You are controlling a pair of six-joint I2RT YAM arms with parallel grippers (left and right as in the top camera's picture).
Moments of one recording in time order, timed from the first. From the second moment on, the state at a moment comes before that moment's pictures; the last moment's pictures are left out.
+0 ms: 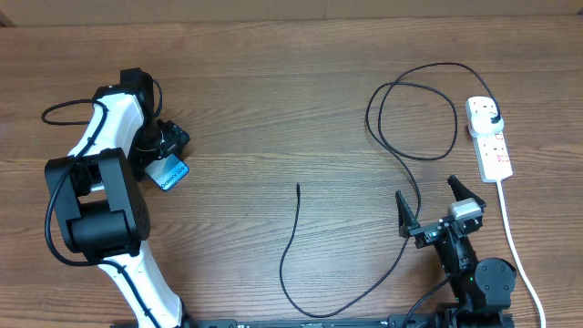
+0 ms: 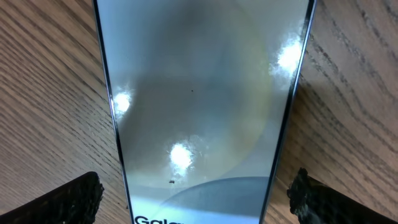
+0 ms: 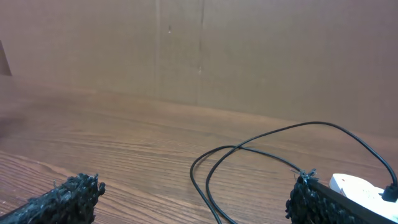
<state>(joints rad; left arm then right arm) 0.16 2.10 1.52 -1.02 -0.09 -0.68 -0.01 0.01 0.02 -0.01 -0.28 -0.06</state>
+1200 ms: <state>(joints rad) 0.20 2.10 1.57 -1.06 -0.06 -0.66 -0.01 0.01 0.02 -0.01 -0.28 -0.06</state>
